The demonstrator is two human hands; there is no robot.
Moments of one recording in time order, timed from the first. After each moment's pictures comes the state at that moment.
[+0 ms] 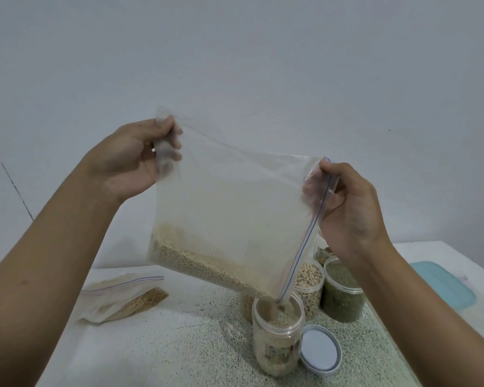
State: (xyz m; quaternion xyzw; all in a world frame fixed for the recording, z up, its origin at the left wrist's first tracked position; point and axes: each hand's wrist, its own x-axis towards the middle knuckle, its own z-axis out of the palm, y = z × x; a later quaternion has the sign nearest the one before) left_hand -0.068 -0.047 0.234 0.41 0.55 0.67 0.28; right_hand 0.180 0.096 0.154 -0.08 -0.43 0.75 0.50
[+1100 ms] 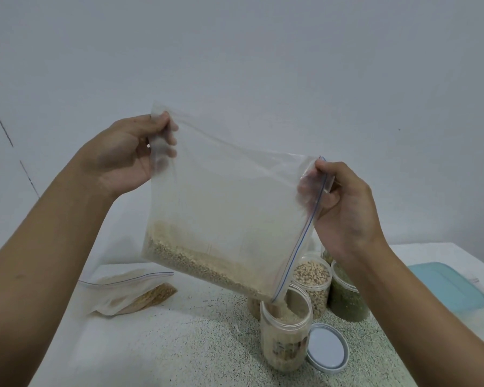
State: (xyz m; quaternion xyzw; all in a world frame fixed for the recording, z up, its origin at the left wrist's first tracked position) left_hand -0.075 -0.067 0.243 0.40 0.56 0.67 0.27; right_hand 0.168 0.081 0.156 -0.06 -0.43 0.76 0.49
